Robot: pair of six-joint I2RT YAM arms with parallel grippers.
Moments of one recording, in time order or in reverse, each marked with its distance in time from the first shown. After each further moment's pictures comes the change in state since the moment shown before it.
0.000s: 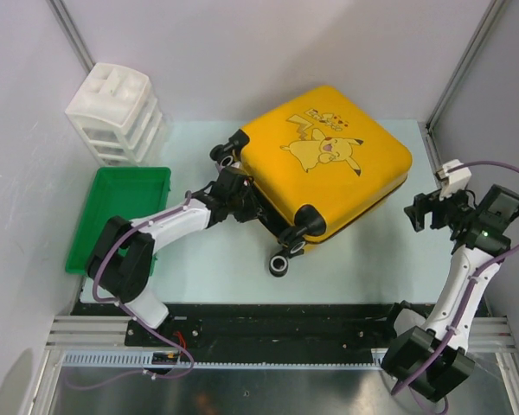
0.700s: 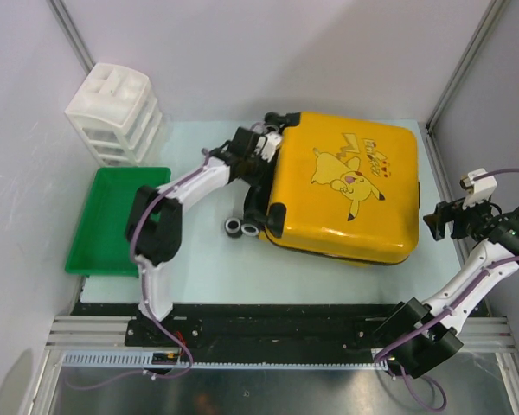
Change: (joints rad) left arm 0.063 0.295 0.494 -0.267 -0.008 0.966; right arm -0.301 0.087 0.114 -0.241 -0.160 -0.248
